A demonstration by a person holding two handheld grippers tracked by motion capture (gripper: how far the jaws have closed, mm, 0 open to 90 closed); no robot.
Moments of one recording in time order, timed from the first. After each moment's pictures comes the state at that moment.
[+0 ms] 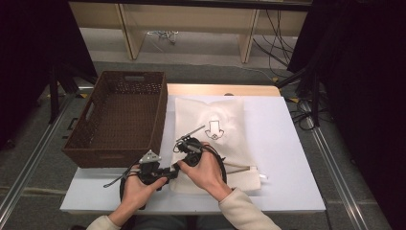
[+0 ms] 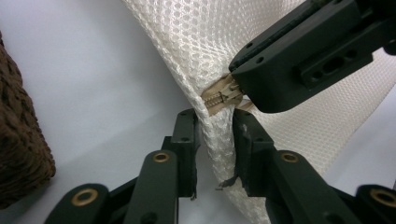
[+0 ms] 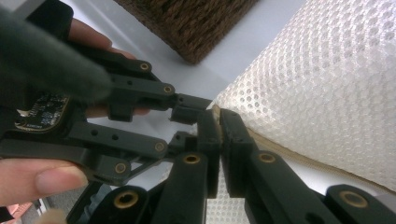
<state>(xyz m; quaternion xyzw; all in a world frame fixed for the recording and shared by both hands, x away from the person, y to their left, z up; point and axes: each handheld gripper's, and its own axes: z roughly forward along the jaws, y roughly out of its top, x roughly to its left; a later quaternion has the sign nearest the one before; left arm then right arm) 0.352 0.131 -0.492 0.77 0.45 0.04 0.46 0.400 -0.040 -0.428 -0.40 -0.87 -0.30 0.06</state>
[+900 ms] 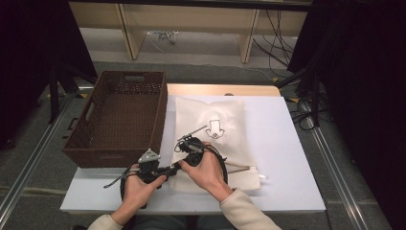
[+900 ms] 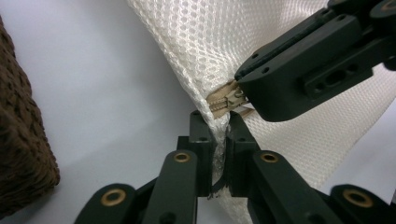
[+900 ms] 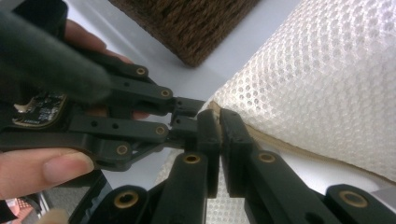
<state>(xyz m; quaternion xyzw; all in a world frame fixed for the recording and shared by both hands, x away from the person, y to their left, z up) 0.352 0.131 -0.488 0.75 0.45 0.07 0.47 0.399 -0.045 -0.426 -0.40 -0.86 -0.31 0.06</state>
